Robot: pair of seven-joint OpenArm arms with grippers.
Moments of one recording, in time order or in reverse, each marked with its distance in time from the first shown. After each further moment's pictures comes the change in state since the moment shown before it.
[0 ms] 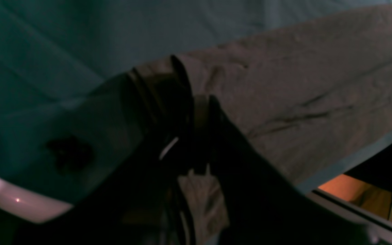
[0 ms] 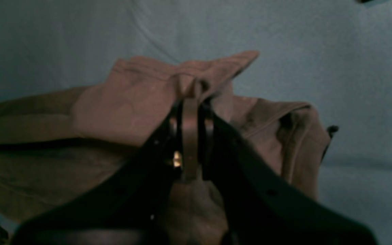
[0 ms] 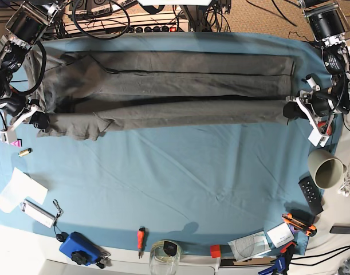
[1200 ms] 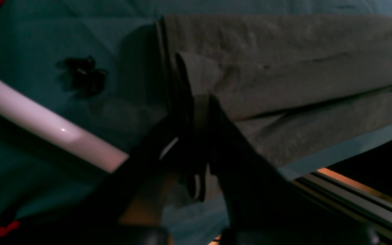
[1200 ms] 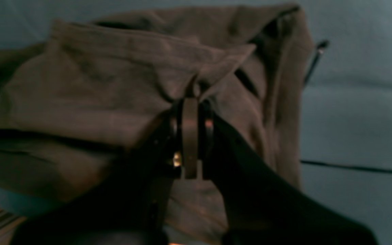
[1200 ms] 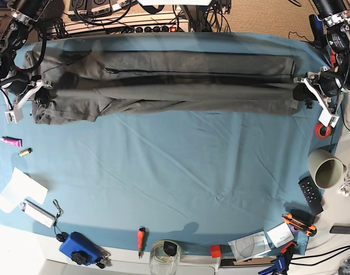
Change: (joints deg) left arm 8.8 0.1 -6.1 5.9 -0.5 0.0 -0.7; right arm -12.9 -0.3 0.0 11.3 -6.9 -2.6 0.5
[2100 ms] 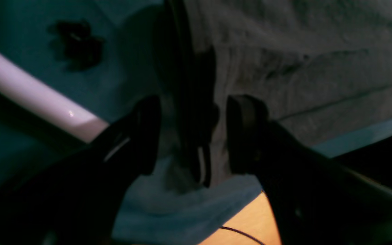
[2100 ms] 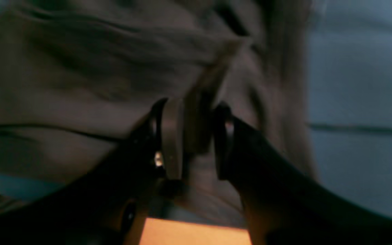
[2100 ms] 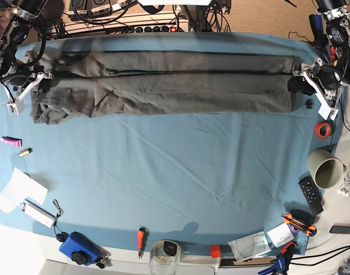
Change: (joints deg) left arm 2.8 0.0 0.0 0.1 0.4 -2.6 -1.1; right arm -2.2 0.1 0.0 0.0 3.7 -1.3 -2.9
